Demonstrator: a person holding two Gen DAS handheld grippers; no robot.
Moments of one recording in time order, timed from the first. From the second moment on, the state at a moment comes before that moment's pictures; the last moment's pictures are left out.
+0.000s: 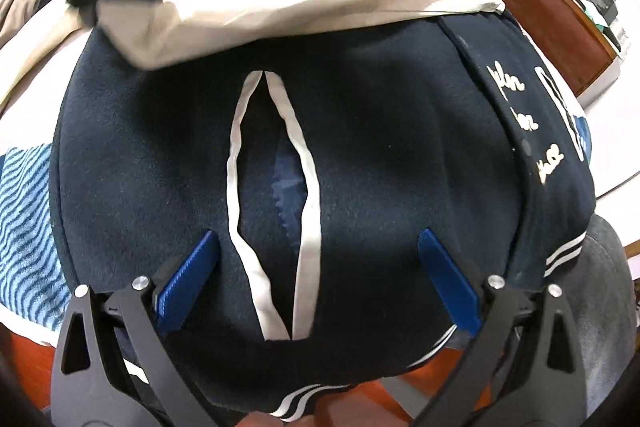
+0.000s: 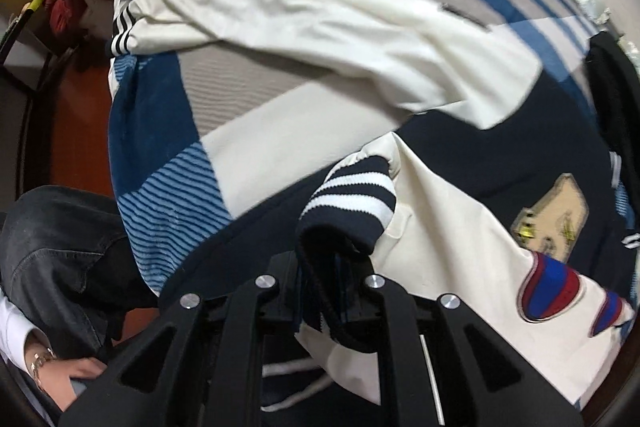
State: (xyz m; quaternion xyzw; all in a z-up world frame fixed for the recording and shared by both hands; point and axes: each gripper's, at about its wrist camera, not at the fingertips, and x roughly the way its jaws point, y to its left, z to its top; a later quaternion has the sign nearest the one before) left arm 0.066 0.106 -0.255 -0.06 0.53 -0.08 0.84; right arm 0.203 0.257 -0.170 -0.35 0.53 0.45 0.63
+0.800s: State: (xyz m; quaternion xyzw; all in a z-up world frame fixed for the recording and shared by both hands) left arm 0.116 0.077 -0.211 0.02 0.42 -0.11 0.90; right arm 0.297 0.084 -0.054 -0.10 0.50 0.41 0.76
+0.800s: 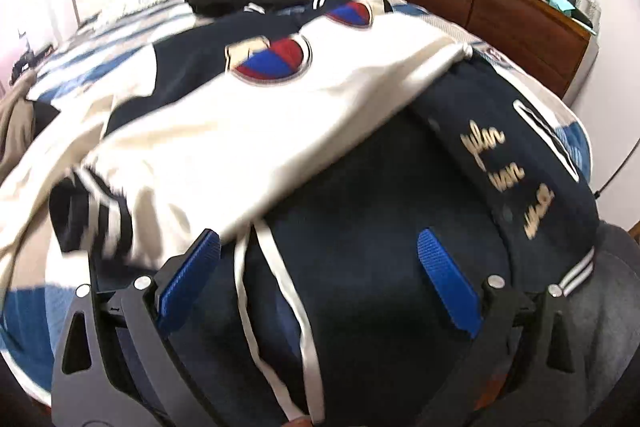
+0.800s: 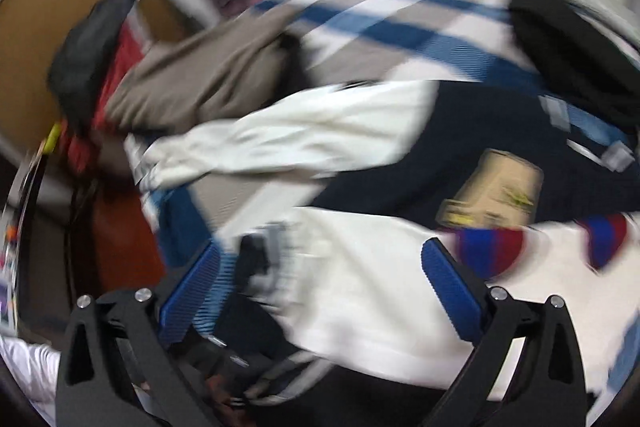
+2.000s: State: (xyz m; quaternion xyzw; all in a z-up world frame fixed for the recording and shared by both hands) left arm 0.180 0.128 -0.231 -0.12 0.46 -0.08 0.88; right arm 0.219 -0.174 -0.141 0.06 0.48 0.23 0.85
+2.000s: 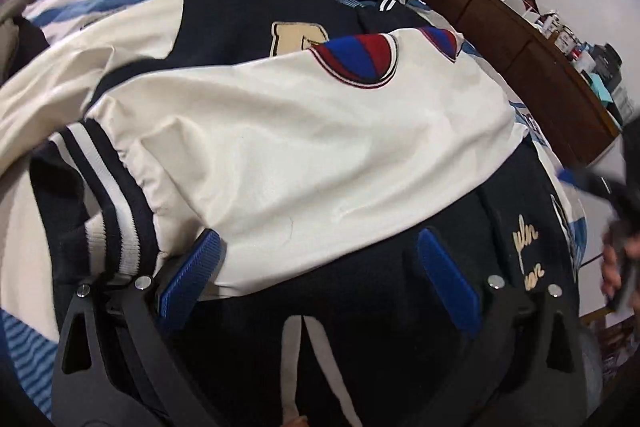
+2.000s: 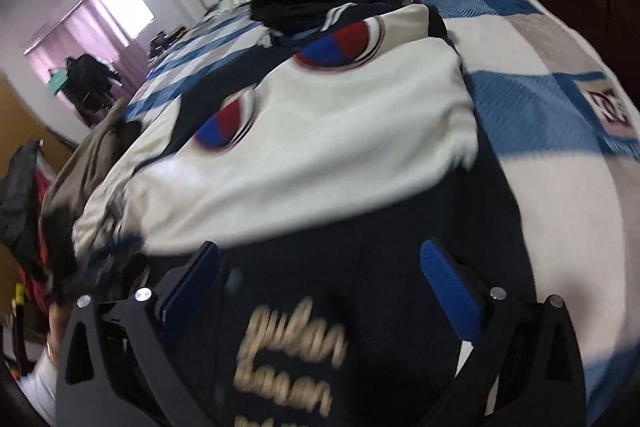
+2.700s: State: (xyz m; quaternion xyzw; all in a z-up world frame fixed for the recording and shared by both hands) left arm 0.165 0.141 -0.235 -0.16 0.46 -0.10 0.87; right arm 0.169 -0.191 -0.204 0.10 0.50 0.21 0.84
